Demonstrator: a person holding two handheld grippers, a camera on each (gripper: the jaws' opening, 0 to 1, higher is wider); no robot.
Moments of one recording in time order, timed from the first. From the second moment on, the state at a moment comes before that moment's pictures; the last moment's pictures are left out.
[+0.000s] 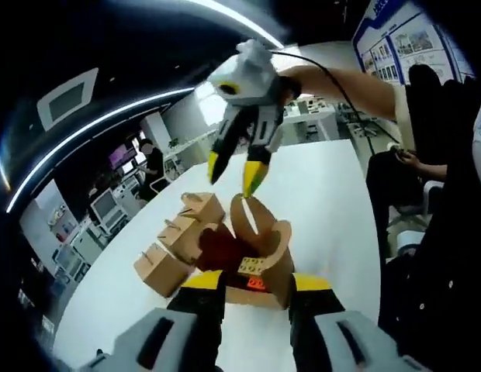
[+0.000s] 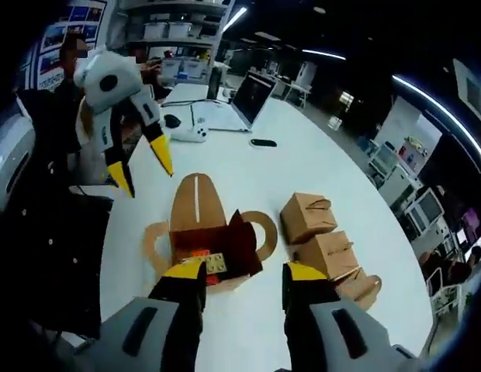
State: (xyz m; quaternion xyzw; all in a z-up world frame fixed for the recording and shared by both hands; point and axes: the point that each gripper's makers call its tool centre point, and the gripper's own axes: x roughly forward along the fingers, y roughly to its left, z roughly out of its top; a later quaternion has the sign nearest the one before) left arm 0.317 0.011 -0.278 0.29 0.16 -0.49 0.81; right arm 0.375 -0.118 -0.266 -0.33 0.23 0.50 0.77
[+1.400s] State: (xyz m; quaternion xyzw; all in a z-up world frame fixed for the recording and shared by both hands) left arm 0.337 0.068 -0.226 0.29 0.24 -0.43 0.82; right arm 0.303 -0.158 -0.235 -0.34 0.30 0.51 0.73
